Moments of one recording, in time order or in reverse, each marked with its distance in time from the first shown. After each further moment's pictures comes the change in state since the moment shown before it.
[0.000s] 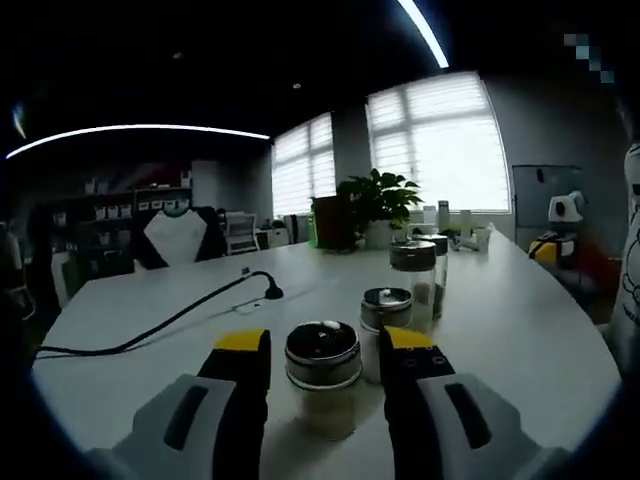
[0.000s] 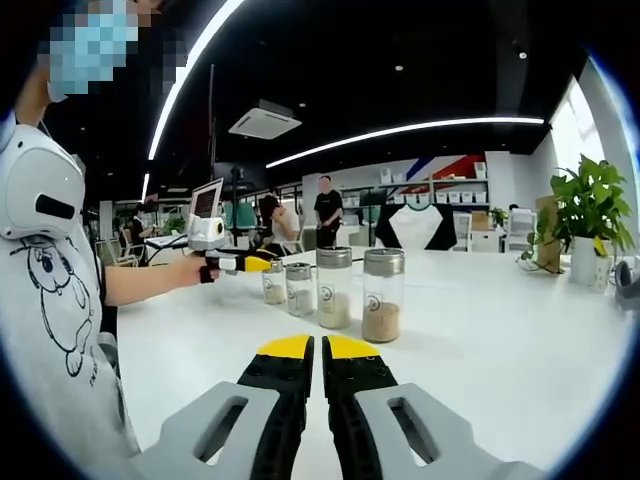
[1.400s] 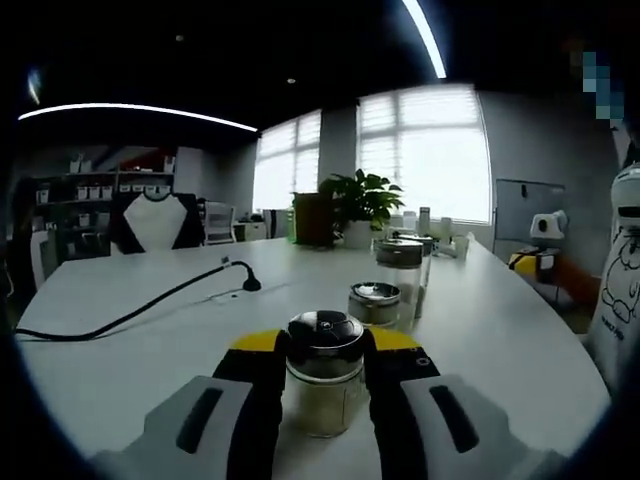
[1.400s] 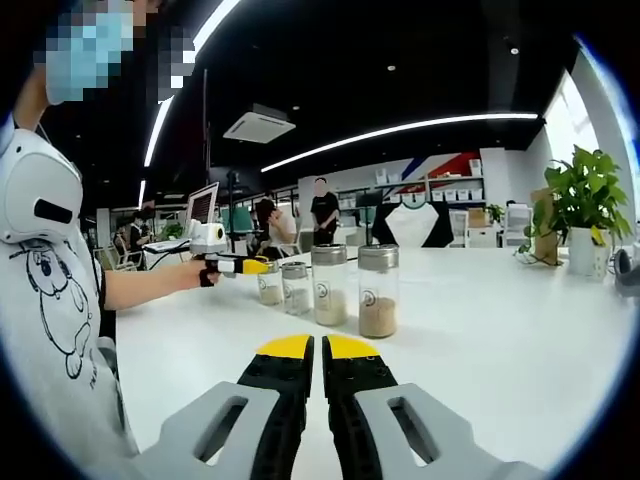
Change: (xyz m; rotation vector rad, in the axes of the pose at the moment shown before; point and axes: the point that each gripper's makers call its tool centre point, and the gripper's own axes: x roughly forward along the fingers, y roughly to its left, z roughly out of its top) left arm 0.004 -0.011 -0.004 -0.045 -0.007 -0.192; right arm -0.001 -0.006 -0.006 0.029 -0.009 -0.011
